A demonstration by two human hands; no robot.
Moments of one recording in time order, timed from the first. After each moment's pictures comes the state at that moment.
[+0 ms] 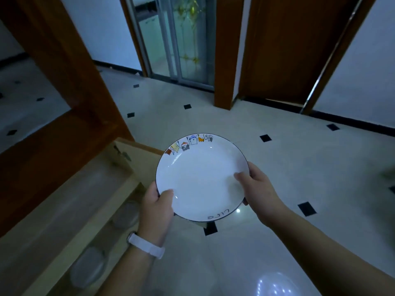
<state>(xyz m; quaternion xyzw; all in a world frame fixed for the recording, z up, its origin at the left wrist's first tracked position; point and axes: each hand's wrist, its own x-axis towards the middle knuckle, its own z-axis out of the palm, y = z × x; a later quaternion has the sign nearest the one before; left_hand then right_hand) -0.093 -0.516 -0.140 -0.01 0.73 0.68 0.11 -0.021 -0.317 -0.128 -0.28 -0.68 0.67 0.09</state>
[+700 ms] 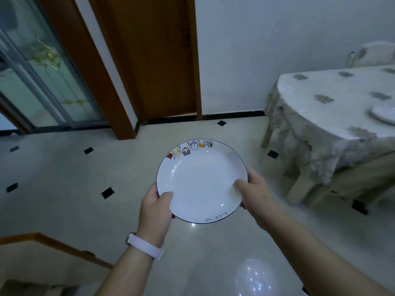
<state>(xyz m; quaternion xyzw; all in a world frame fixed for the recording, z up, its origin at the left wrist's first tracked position) 0.127 -0.175 -0.109 0.19 0.67 0.65 0.29 0.286 -0.044 -0.109 -0.44 -0.59 0.61 0.27</state>
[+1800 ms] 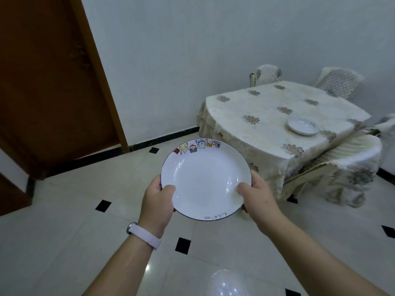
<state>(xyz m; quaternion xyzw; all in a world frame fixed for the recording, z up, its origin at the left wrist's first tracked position) -0.005 0.166 -0.095 0.38 0.59 0.55 0.45 0.203 0.186 -0.085 -0.58 -0.48 0.48 0.45</state>
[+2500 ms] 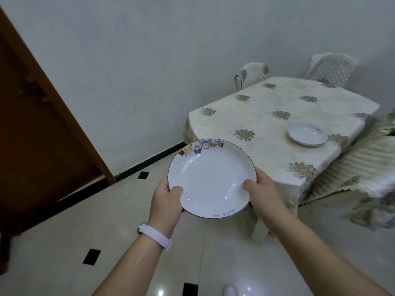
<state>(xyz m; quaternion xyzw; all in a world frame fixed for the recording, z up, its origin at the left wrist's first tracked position) 0.068 0.444 -0.086 0.42 0.59 0.50 0.47 0.273 0.447 -0.101 -0.61 -0.41 0.47 0.49</state>
